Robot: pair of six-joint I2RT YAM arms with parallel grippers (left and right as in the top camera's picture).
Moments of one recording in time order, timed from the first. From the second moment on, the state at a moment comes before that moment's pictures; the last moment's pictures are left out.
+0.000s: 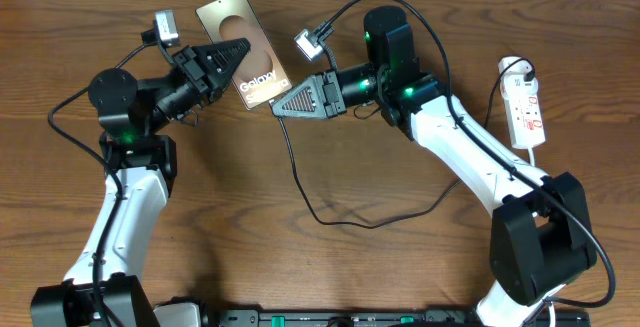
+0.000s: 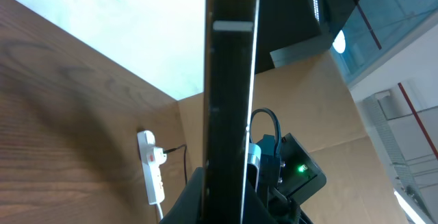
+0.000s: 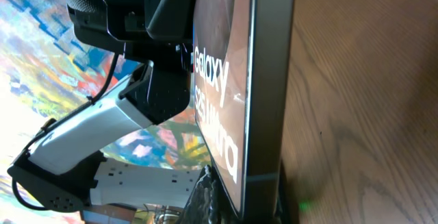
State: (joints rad) left arm 0.10 1.41 0.81 0.72 1.01 -1.35; right arm 0.48 1.84 1.39 0.07 -1.34 0.74
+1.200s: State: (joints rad) left arm 0.12 1.41 0.81 0.71 1.15 -1.34; right arm 0.49 1.84 1.39 -0.11 -1.45 0.51
